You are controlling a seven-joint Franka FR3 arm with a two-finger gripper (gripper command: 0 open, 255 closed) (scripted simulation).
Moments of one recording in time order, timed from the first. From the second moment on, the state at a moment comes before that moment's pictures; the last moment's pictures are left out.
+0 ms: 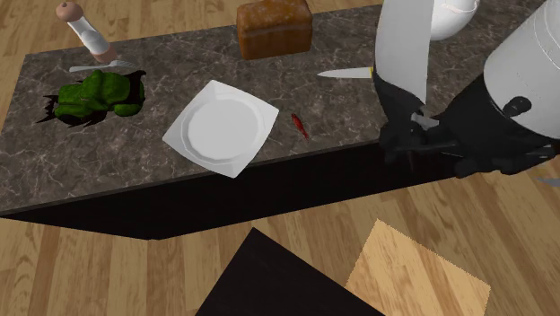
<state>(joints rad) 0.16 -0.43 -0.05 -2.38 -0.03 2.01 -0.19</state>
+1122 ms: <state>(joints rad) 0.29 0.11 0.03 -2.21 0.00 2.38 -0.42</state>
